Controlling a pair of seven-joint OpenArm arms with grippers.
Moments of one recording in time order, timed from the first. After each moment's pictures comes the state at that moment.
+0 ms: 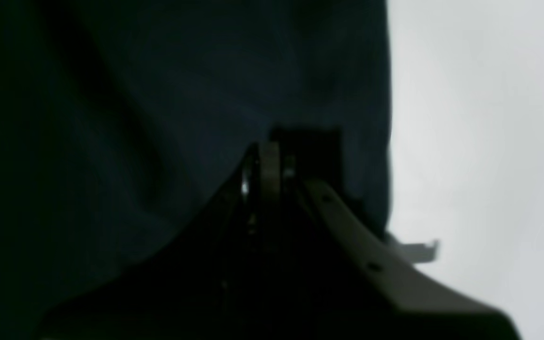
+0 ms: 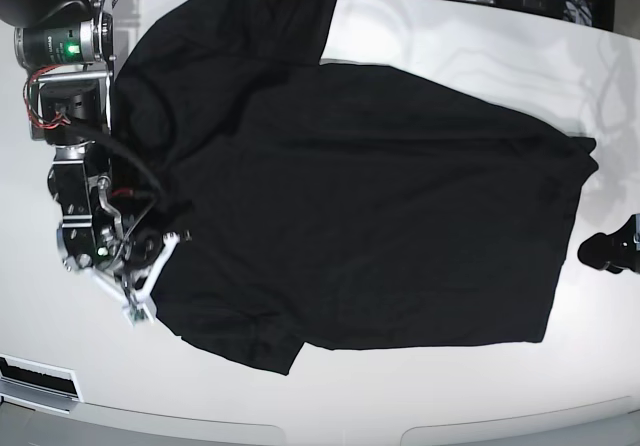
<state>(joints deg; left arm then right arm) -26.7 -55.3 14.7 55.1 -85.2 -43.9 66.3 22.0 12.6 -1.2 56.5 0.5 16.6 -38.9</state>
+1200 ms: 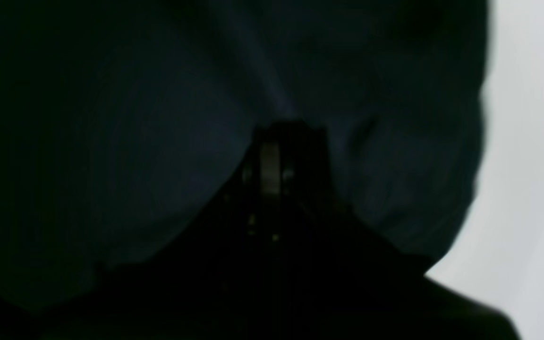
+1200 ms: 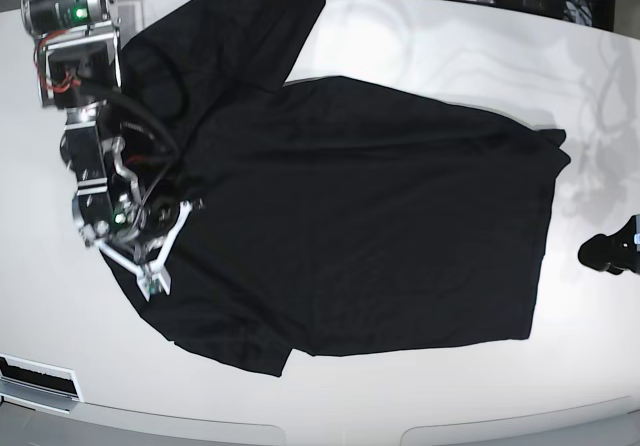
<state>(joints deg) -26.7 -55.3 14.7 55.1 -85.3 -43.9 65.9 16.8 12.7 -5.4 61.7 3.5 13.7 -41.8</state>
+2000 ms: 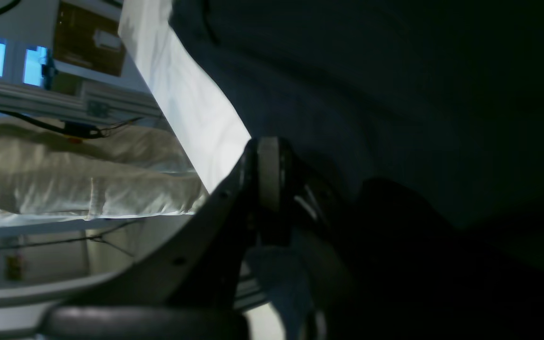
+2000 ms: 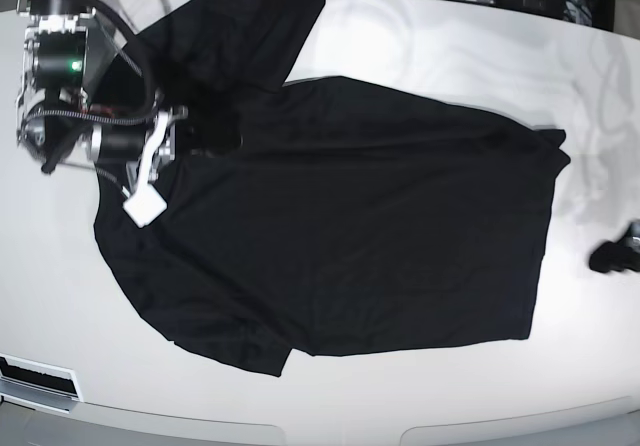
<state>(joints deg) -24.2 -48.9 5.7 49.0 -69.0 -43.8 56.3 -4.7 13.7 10.4 85.3 72.9 40.4 -83.8</state>
